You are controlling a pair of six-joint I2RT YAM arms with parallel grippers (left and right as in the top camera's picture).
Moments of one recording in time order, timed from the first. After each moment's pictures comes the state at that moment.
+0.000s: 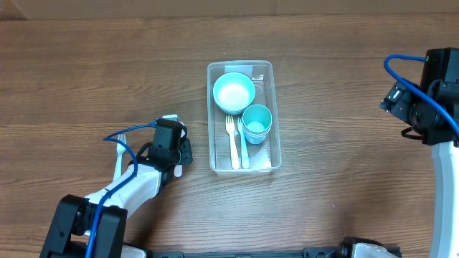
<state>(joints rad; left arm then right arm) -0.29 1.55 0.55 -0.04 -0.10 -0.38 -0.16 1.34 1.56 -1.28 0.33 0.44</state>
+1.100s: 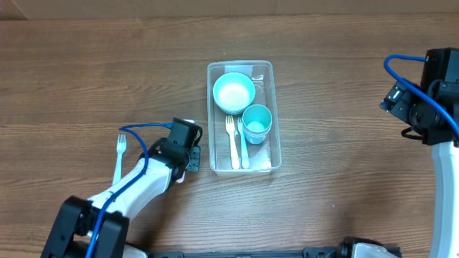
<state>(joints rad) -0.40 1.53 0.67 -0.32 -0.16 -0.28 -0.16 1.34 1.56 -1.29 0.33 0.44</state>
